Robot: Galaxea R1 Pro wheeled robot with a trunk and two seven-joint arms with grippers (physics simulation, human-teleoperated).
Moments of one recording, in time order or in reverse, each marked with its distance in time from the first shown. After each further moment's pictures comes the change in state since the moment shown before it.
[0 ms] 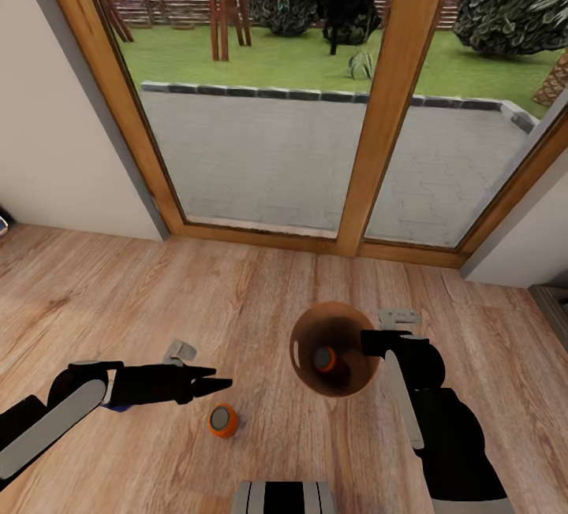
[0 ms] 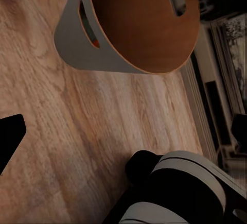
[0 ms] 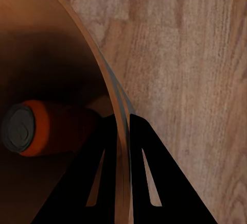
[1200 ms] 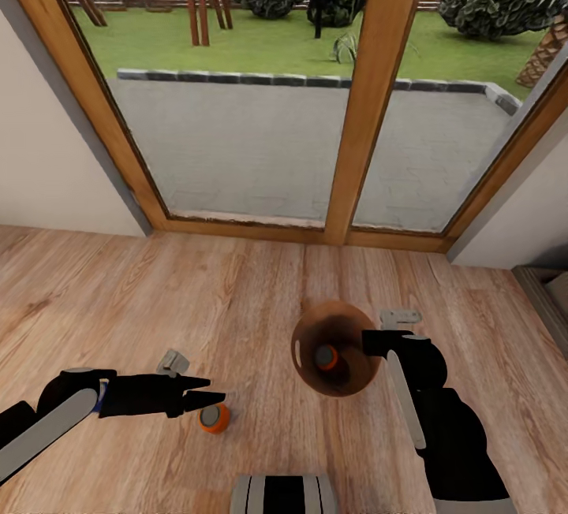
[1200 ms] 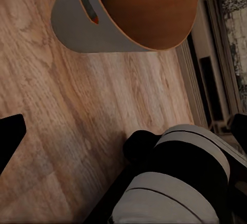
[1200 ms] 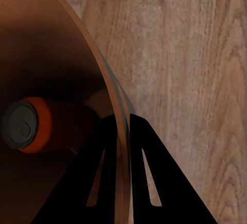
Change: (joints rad) left arm 0.002 0.056 -0.056 0.009 -0.004 -0.032 -0.064; right arm 0.000 -0.008 -0.003 0.000 -0.006 -0.001 0.000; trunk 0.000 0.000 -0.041
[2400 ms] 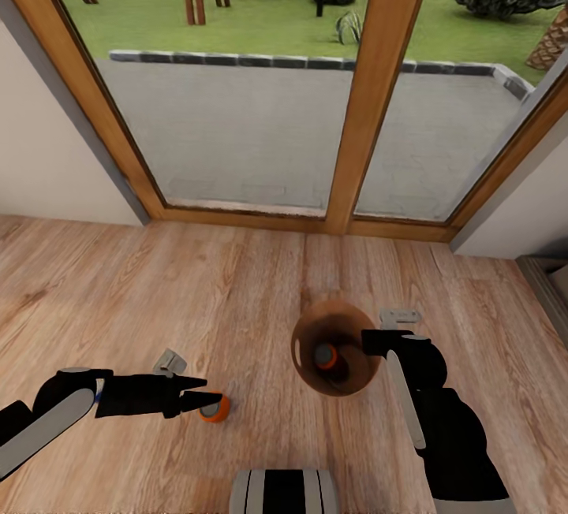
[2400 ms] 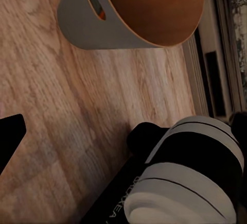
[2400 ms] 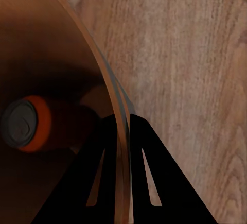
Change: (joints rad) left arm 0.000 0.014 0.000 0.002 -0.010 -0.002 -0.001; right arm 0.000 0.000 0.002 0.000 0.000 -0.005 -0.001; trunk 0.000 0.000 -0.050
